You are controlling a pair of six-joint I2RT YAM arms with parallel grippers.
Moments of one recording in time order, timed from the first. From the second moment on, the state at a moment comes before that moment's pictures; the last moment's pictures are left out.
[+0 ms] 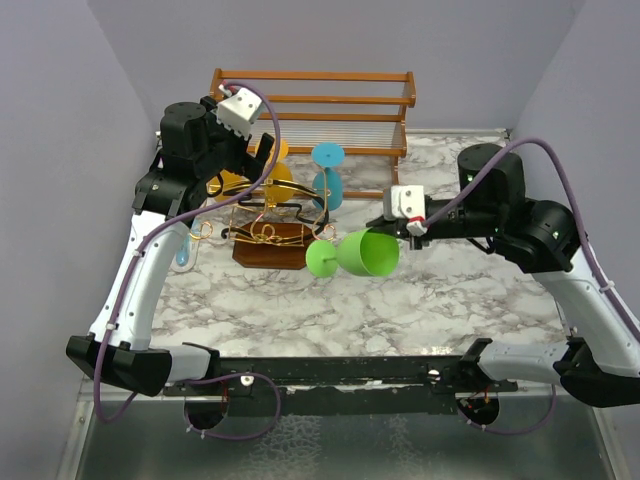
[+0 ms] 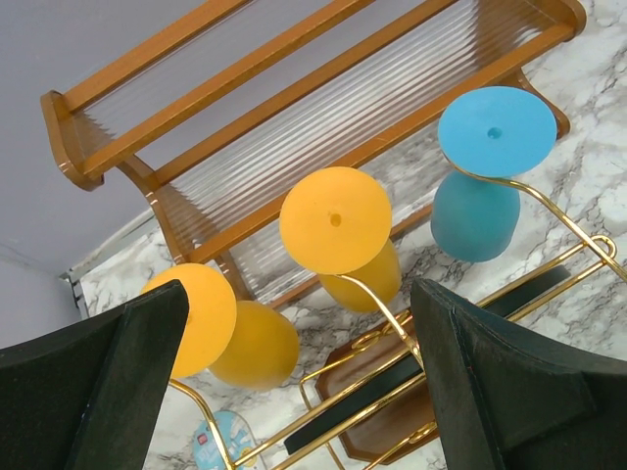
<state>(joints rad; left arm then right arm) -0.25 1.29 1.57 -0.58 0.20 0.29 0.80 1.18 1.69 -0.96 -0.57 -0.75</state>
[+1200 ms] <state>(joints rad) -0.21 1.33 1.45 -0.21 0.85 -0.45 0.79 1.31 1.77 -0.51 0.08 -0.35</state>
